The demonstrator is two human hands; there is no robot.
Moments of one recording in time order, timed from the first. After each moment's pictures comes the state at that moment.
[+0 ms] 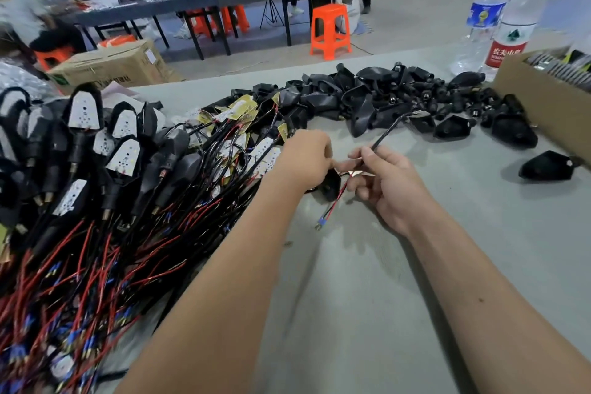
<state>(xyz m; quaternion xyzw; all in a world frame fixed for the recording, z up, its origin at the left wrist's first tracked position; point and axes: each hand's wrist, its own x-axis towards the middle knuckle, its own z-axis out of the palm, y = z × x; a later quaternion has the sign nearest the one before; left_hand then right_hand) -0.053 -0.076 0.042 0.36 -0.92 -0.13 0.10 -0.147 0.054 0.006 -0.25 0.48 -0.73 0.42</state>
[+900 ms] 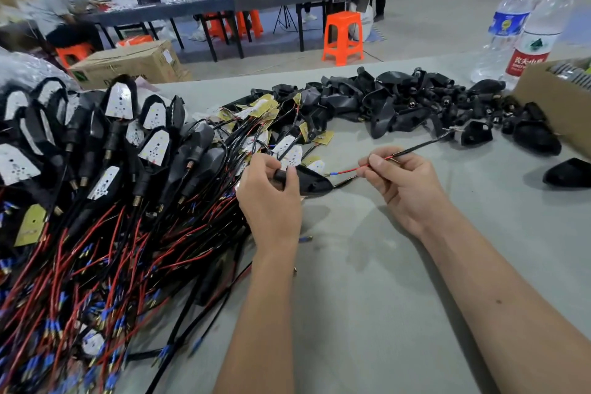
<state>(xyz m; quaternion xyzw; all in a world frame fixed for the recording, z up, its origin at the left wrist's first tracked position) 0.043 -0.031 0.004 0.46 -0.67 -0.23 0.54 -0.132 0.055 0.004 -0.25 0.40 -0.78 0.42</state>
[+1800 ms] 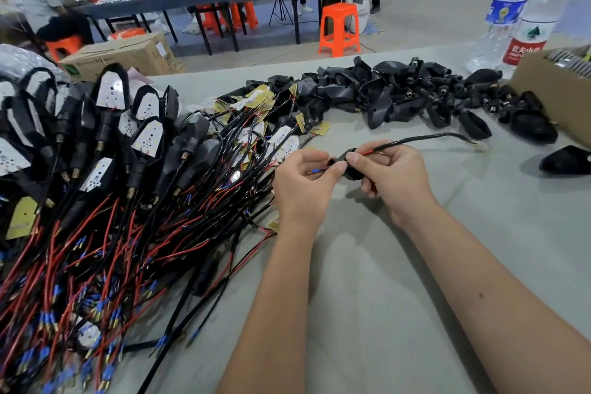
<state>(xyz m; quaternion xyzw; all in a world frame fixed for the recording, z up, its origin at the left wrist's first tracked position) 0.010 -0.018 -0.005 0.37 -0.59 -0.54 0.47 -0.121 0.045 -0.007 -0.30 0.56 -0.71 0.30</state>
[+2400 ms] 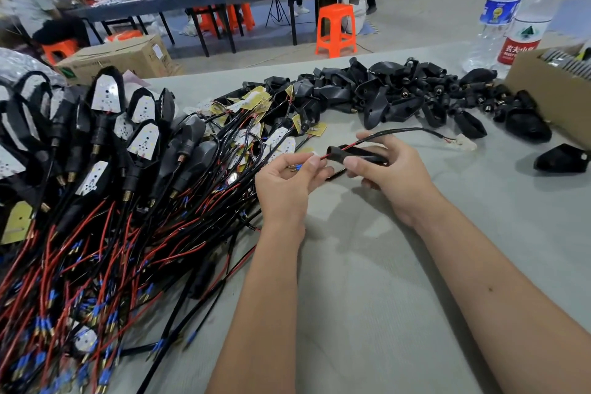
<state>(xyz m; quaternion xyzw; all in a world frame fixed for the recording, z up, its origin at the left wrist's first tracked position) 0.019 -0.020 0.003 0.34 -0.44 -0.67 0.49 -0.136 0.052 -0.006 -0.35 0.56 -0.67 0.32</state>
